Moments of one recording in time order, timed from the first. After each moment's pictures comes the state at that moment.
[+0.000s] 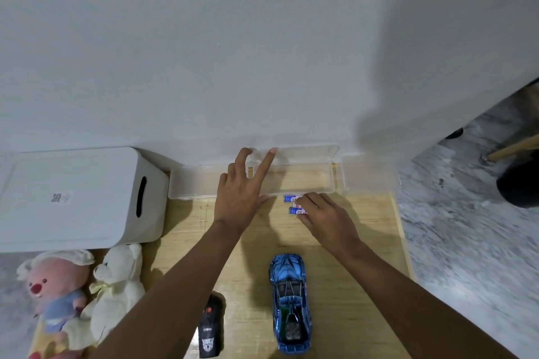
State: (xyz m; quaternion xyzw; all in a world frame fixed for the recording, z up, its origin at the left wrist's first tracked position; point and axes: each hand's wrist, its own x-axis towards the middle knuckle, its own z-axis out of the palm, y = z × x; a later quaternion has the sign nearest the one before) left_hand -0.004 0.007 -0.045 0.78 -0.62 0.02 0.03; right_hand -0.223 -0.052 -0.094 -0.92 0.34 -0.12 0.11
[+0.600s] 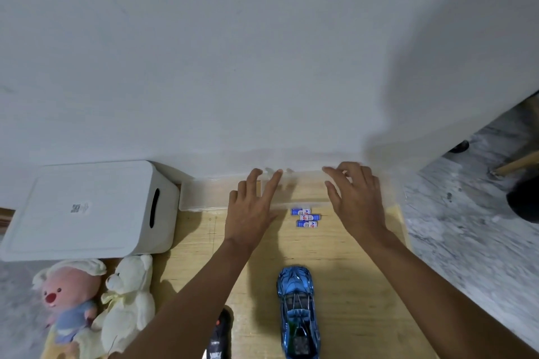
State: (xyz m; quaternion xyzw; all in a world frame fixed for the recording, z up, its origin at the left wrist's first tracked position) left_hand -0.012 0.018 -0.049 0.78 -0.62 0.04 0.04; right_hand -0.223 -0.102 -0.040 -0.86 0.44 -0.25 0.00
